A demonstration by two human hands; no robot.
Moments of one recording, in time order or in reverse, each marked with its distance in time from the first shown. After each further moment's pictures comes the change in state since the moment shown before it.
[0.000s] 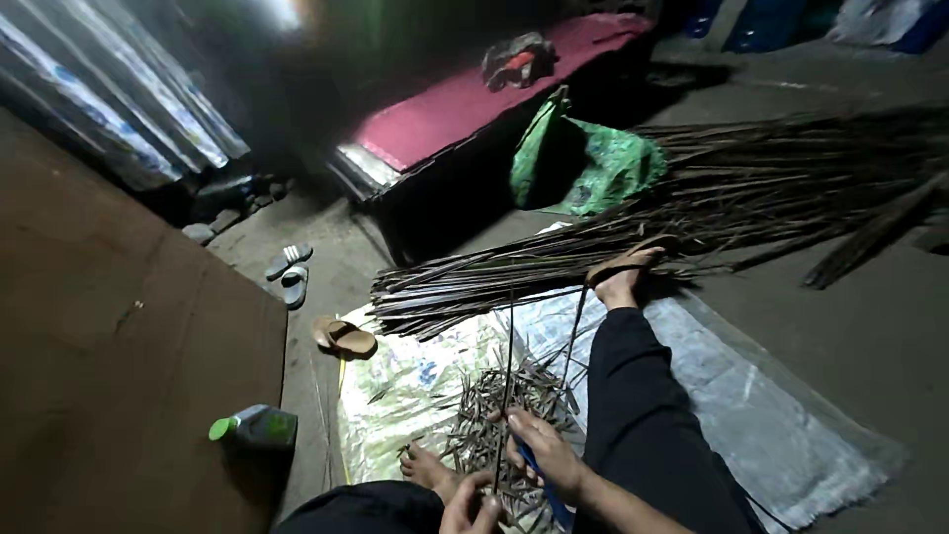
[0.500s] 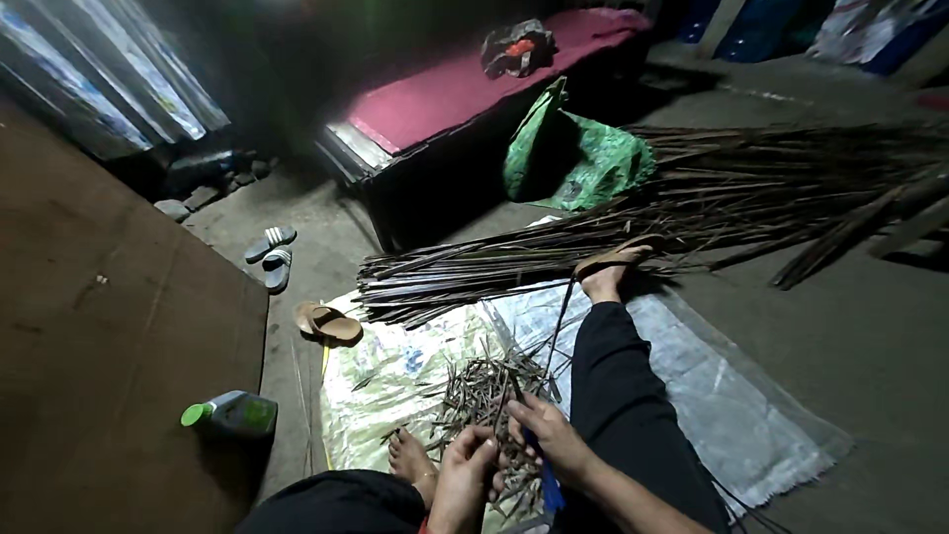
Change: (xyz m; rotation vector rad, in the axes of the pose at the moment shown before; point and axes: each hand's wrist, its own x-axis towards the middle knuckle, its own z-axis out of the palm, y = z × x) left_hand 0.039 0.020 0.021 -0.290 -0.031 -0.067; right_hand -0.014 -0.007 -0.012 0.087 0.132 0.022
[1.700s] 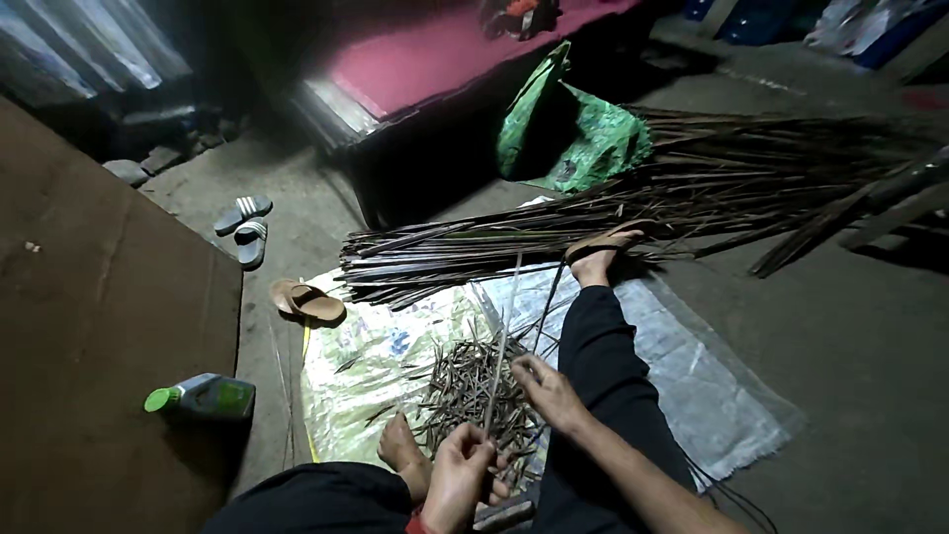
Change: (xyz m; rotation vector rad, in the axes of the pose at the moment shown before) left_hand 0.003 -0.014 -0.007 0.128 -0.051 -0.116; right_hand 0.021 -0.014 -0.031 -0.673 0.186 -0.028
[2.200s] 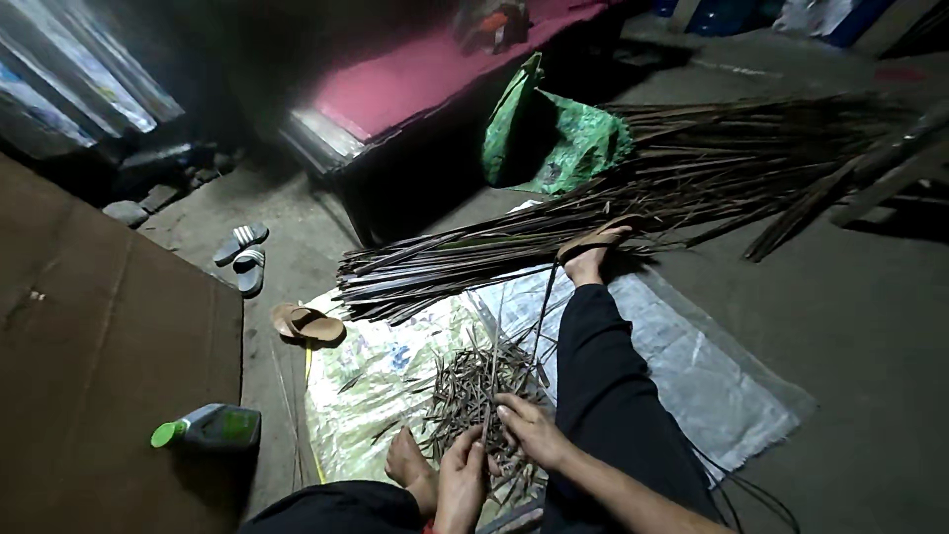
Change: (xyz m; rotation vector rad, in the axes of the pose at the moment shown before) left_hand 0.018 -0.021 0.003 0.108 0.126 0.158; right_hand -0.019 0.008 0.031 0.156 -0.191 0.097
